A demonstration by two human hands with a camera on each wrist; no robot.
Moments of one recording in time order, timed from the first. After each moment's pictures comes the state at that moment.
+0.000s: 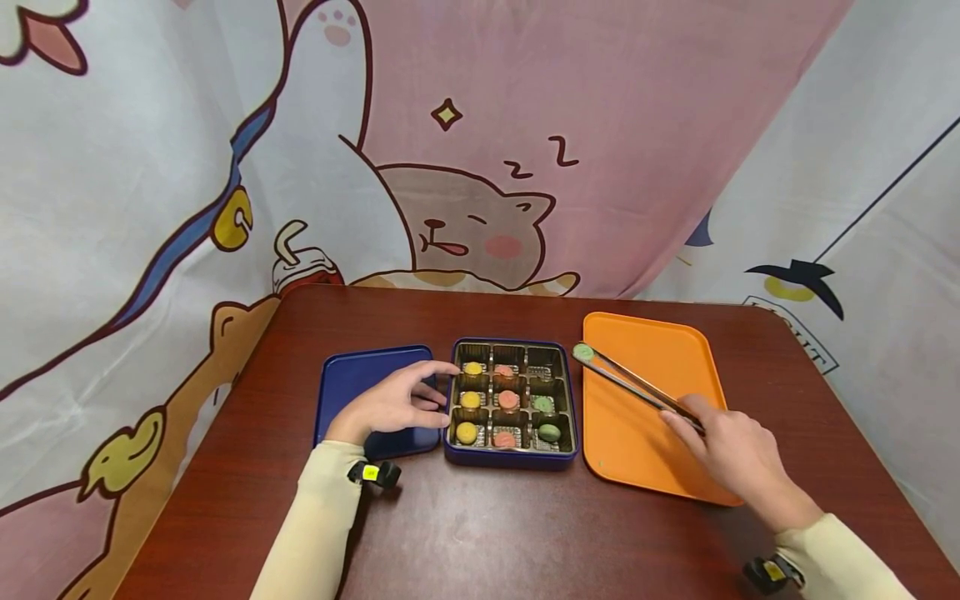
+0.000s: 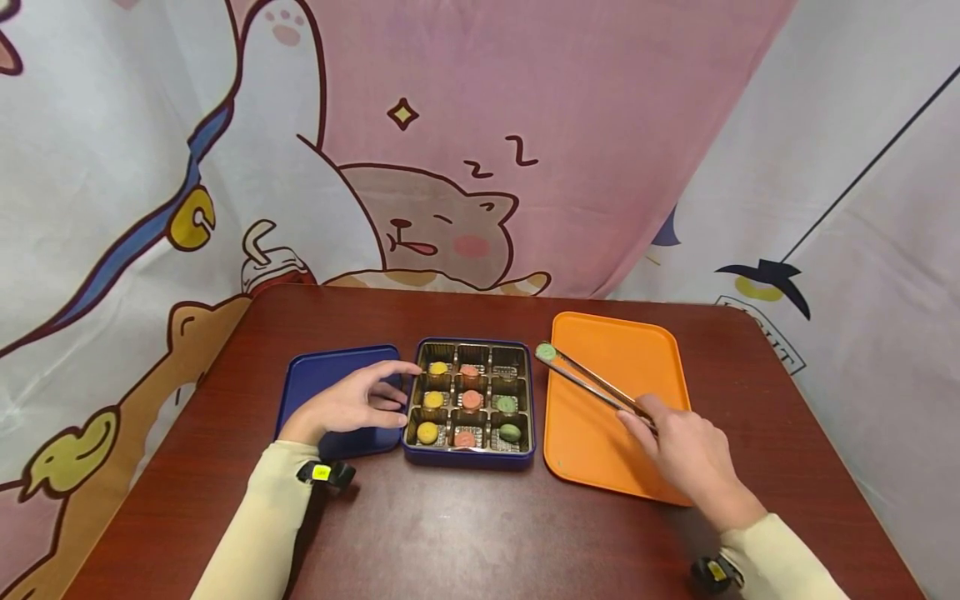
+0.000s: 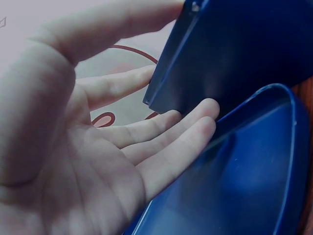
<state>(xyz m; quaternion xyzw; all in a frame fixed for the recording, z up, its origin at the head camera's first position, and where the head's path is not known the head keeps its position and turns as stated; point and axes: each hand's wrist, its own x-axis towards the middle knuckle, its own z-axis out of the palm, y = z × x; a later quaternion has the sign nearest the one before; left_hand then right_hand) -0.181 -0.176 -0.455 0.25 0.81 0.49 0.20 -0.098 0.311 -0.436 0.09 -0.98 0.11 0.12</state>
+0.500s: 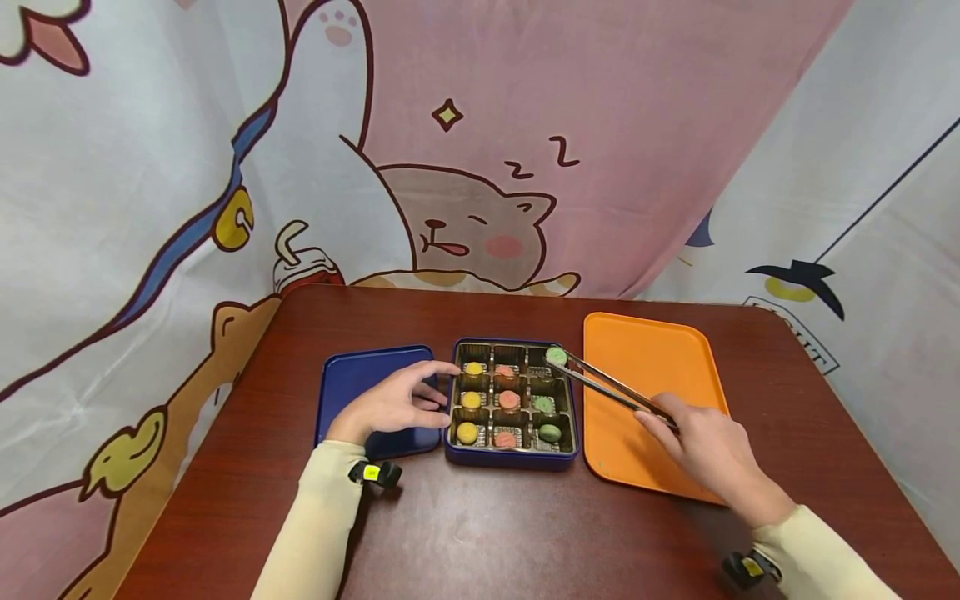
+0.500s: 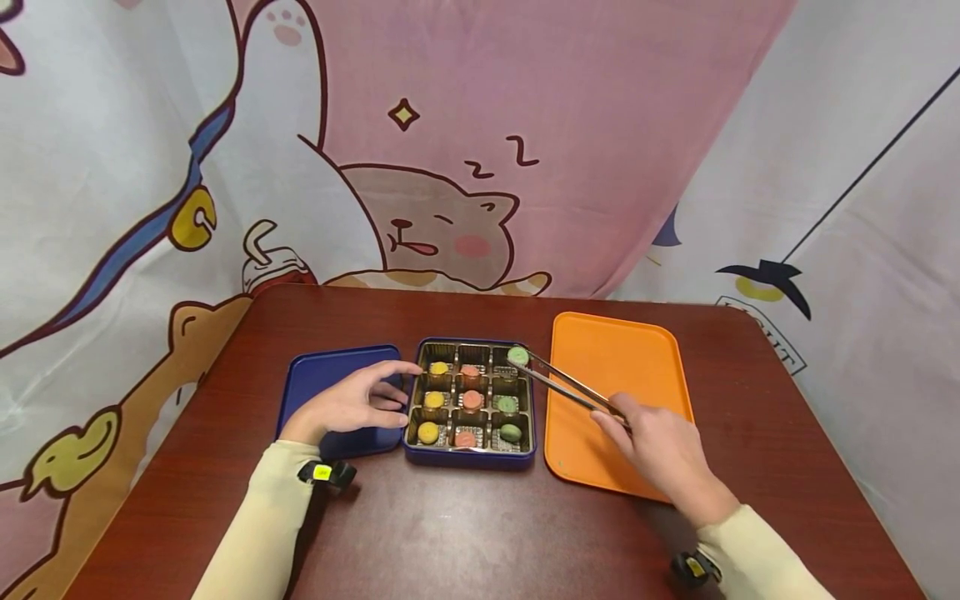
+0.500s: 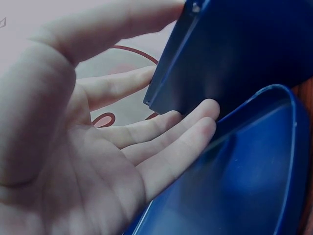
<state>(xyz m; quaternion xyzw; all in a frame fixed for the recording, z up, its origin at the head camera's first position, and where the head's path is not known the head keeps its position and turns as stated) -0.181 -0.176 -0.456 0.25 0.81 0.49 0.20 -0.103 0.283 -0.439 0.15 -0.97 0.12 0.16</state>
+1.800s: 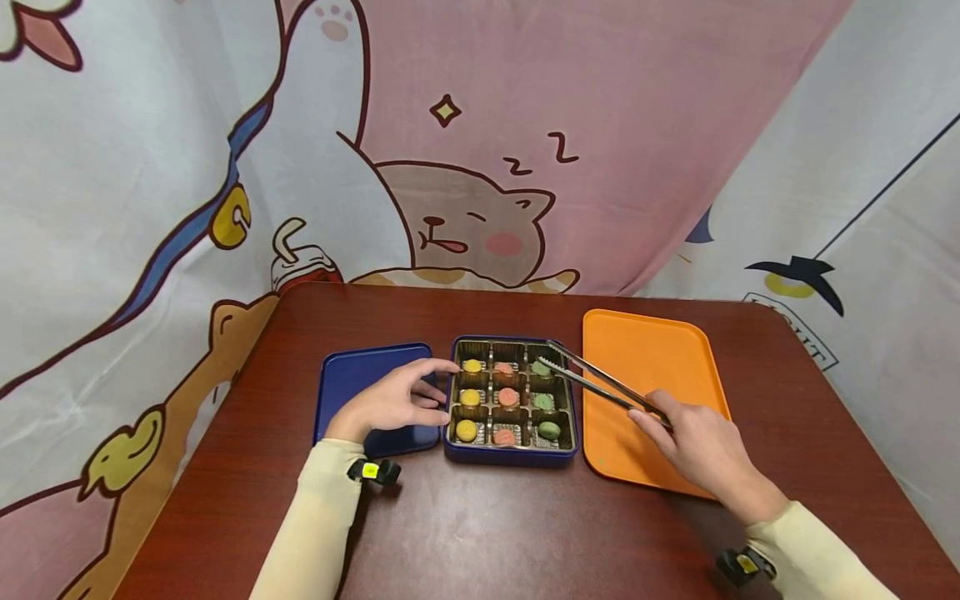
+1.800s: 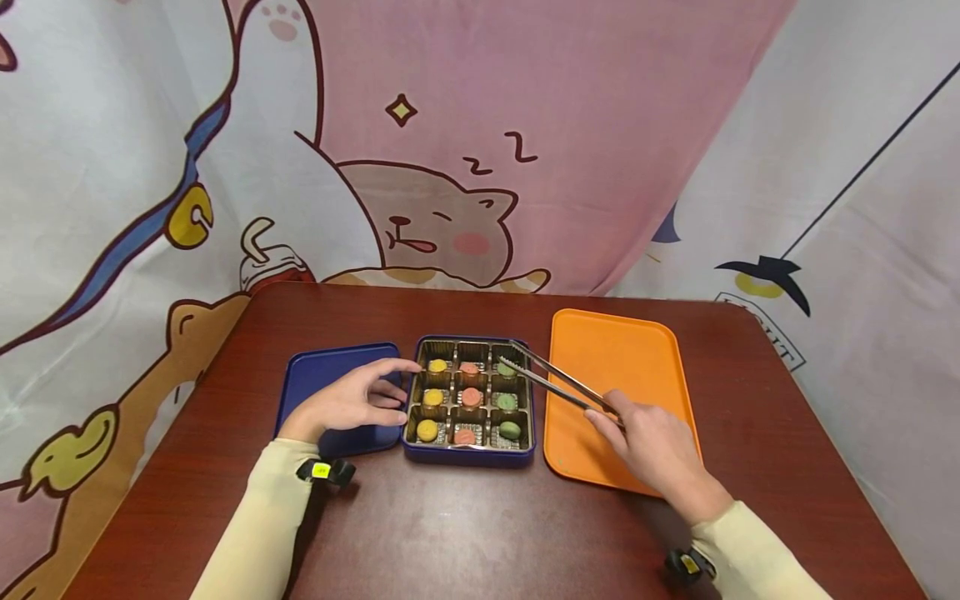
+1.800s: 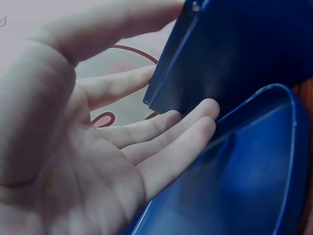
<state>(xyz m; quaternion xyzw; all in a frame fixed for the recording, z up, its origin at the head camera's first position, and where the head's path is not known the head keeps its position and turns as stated) -0.180 -0.175 -0.454 0.24 0.81 0.49 0.20 -0.102 0.276 -0.439 0.14 -0.97 0.12 0.13</state>
